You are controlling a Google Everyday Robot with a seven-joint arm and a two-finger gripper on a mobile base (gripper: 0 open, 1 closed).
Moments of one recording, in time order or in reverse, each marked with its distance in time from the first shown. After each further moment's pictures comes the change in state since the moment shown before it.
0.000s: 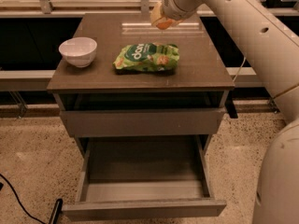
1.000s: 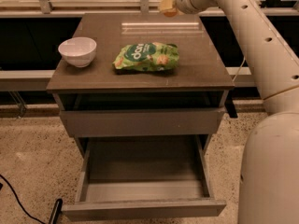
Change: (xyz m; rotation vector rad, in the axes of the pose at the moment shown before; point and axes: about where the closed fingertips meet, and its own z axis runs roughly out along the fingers) arm 0.049 0.040 0.021 0.125 0.184 0.032
